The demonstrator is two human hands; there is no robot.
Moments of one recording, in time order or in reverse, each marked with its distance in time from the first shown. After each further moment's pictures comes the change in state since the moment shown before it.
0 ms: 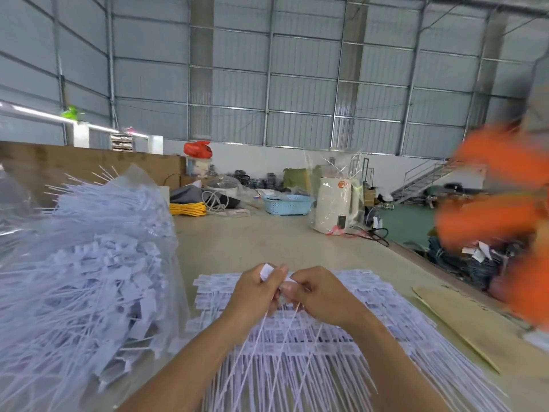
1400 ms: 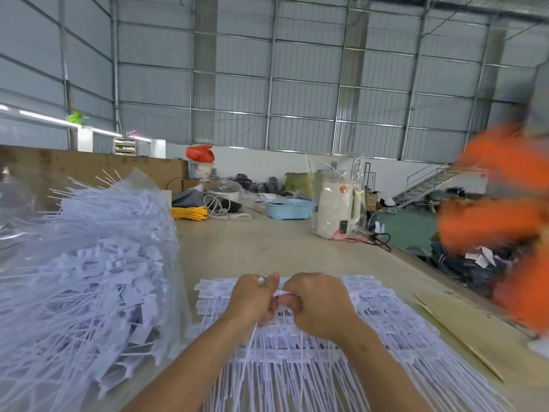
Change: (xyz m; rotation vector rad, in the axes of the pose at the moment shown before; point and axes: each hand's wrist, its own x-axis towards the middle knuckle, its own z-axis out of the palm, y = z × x) left_hand 0.007 0.000 0.001 -0.048 0.122 -0.267; right_hand 0.005 0.003 0.012 -0.672 0.104 -0.168
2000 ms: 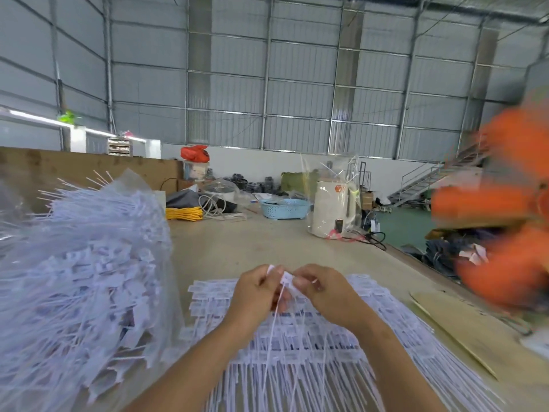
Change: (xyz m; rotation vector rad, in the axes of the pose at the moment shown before) left_hand -0.002 -0.002 0.009 -0.021 -0.066 0.251; right_hand -0.001 0.027 -0.006 0.582 0.023 0.216
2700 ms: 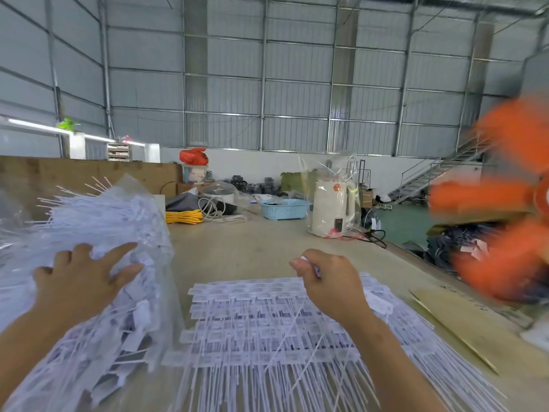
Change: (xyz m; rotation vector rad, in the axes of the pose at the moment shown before) left_hand 0.014 -0.004 -0.229 1.564 0.418 0.222; right_hand -0.003 -0.017 -0.006 -0.237 0.334 -0.120
